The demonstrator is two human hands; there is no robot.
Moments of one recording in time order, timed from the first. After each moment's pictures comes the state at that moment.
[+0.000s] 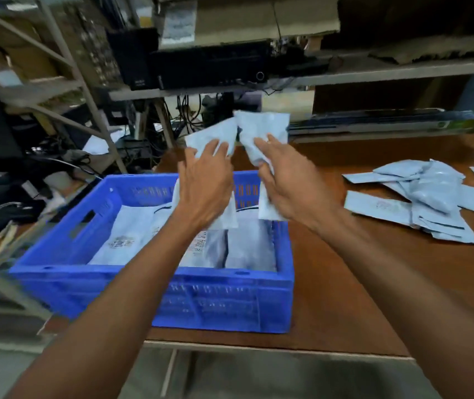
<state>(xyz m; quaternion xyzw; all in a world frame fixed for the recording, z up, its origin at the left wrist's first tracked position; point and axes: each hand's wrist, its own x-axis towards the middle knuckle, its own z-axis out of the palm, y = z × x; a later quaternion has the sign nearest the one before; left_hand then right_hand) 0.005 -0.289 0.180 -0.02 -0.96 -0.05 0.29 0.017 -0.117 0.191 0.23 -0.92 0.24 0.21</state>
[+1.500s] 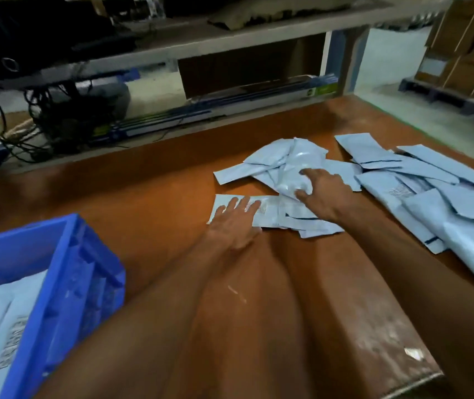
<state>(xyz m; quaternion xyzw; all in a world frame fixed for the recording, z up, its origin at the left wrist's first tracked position) -0.179 0.075 0.000 -0.31 -0.95 0.03 -0.08 -0.132 0.299 0.029 -0.12 -0.98 0.17 0.06</state>
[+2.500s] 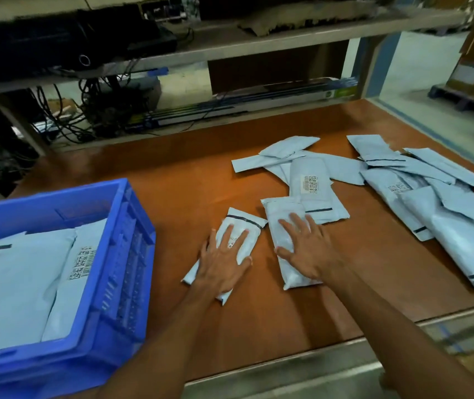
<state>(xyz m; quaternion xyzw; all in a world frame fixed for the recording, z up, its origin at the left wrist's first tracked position) -0.039 -0.007 -0.048 -0.16 -0.98 -0.06 -0.05 -0.007 0.223 -0.025 0.00 -0.99 0.08 -0.06</state>
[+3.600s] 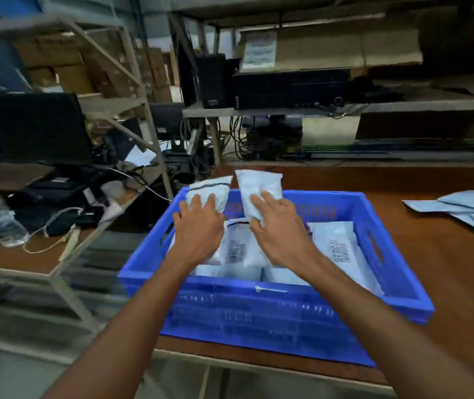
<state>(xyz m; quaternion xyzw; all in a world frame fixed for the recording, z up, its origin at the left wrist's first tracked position) 0.034 -0.503 0.136 0.10 -0.99 -0.05 0.13 0.026 -0.325 0.136 0.22 -0.95 0.21 0.13</state>
